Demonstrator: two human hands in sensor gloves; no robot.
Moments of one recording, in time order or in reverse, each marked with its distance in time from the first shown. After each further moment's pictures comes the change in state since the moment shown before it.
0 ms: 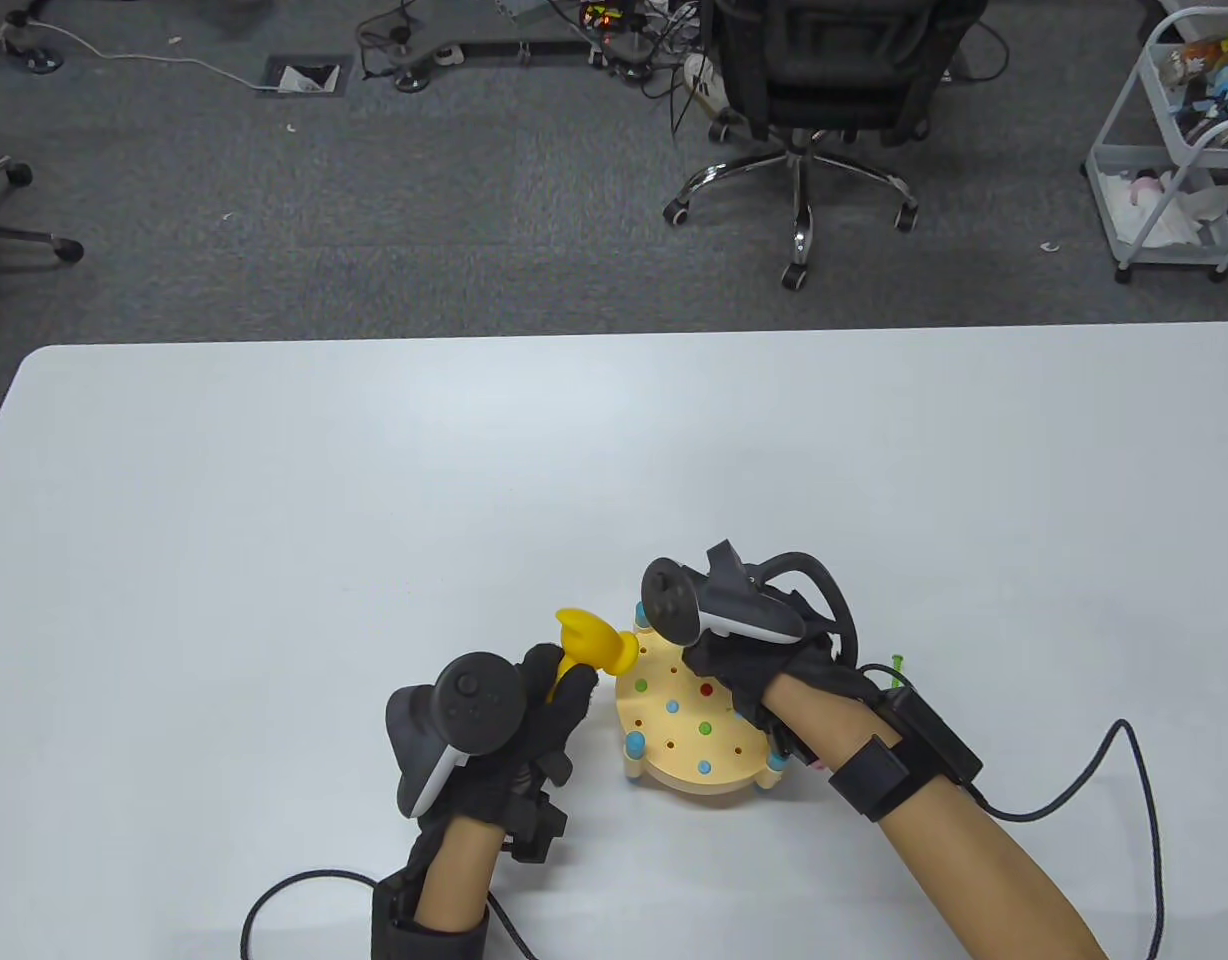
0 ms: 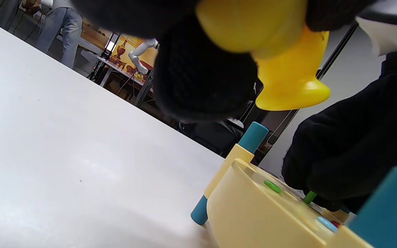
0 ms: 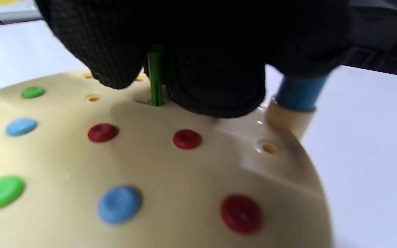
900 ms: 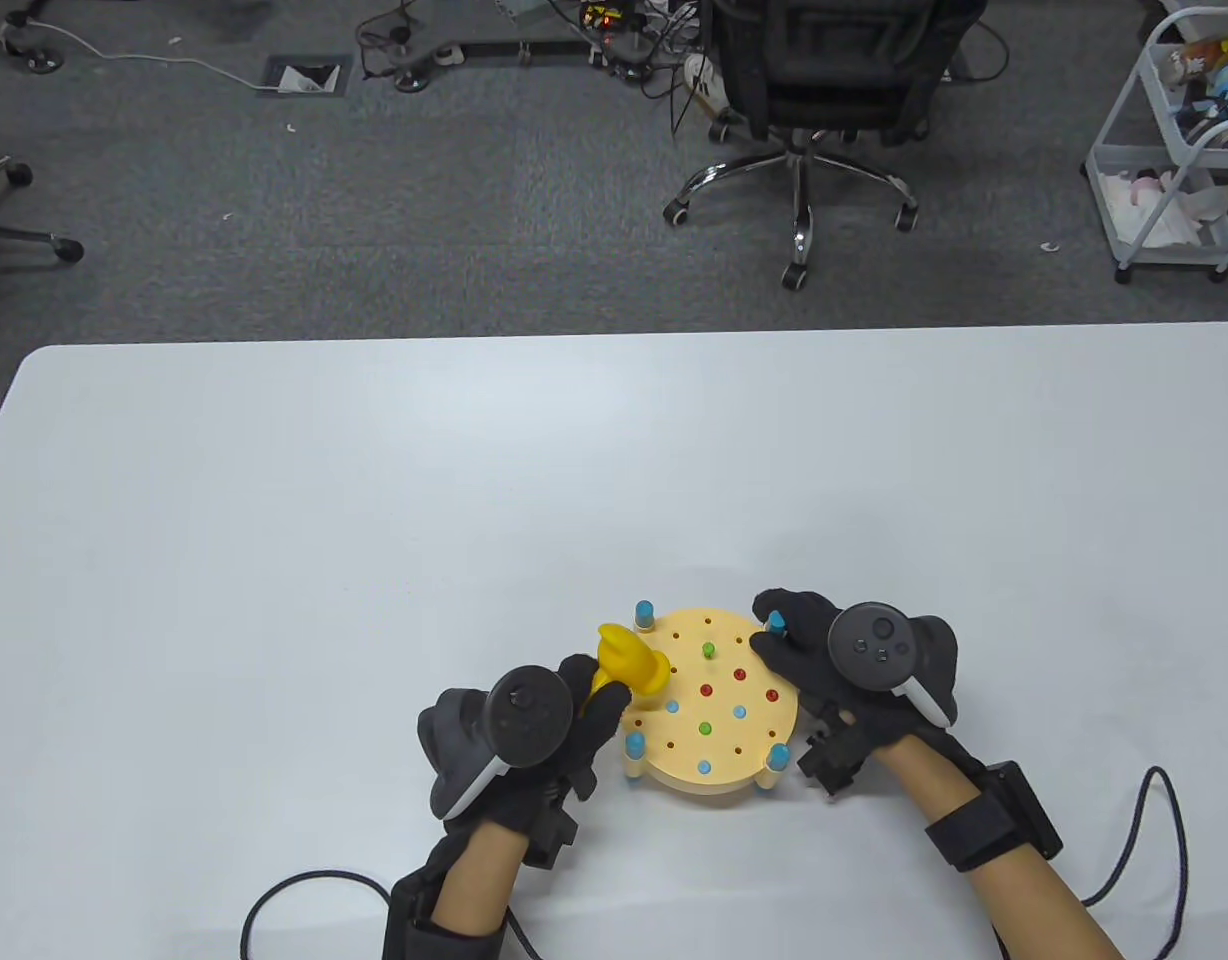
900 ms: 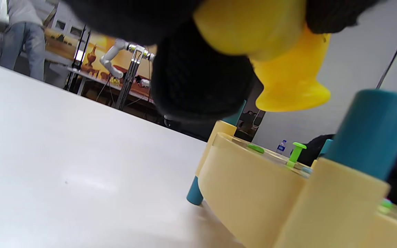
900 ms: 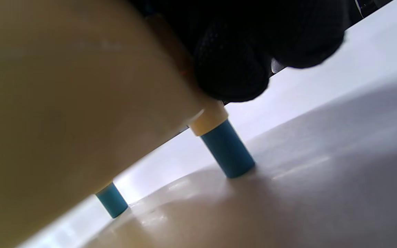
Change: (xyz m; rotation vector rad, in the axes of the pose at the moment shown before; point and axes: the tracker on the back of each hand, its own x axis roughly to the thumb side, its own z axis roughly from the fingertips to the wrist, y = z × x) left_hand 0.032 -0.010 0.007 0.009 -0.116 -0.235; right_hand -0.097 0.100 0.026 -0.494 0.004 -0.735
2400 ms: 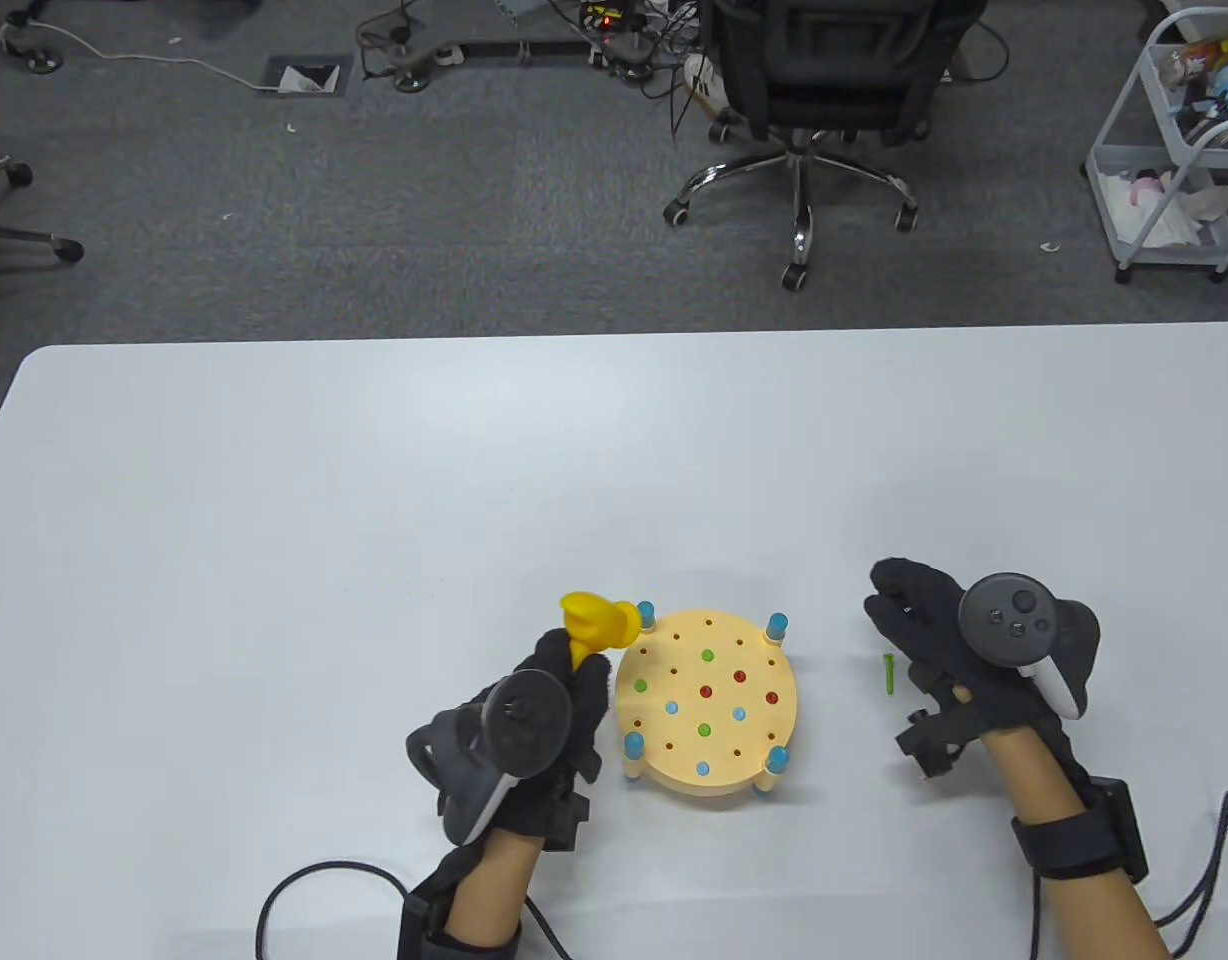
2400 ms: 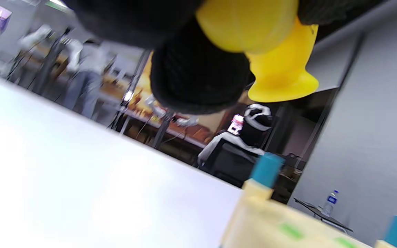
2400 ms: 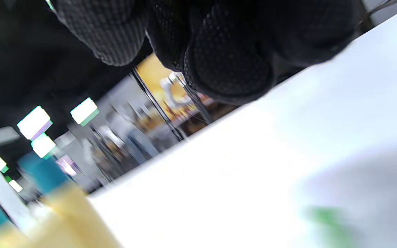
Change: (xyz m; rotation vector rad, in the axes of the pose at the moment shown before) left_hand -0.028 0.008 0.006 0.123 0.252 0.160; right_hand -0.056 -0.087 0.020 -0.004 0.186 0.181
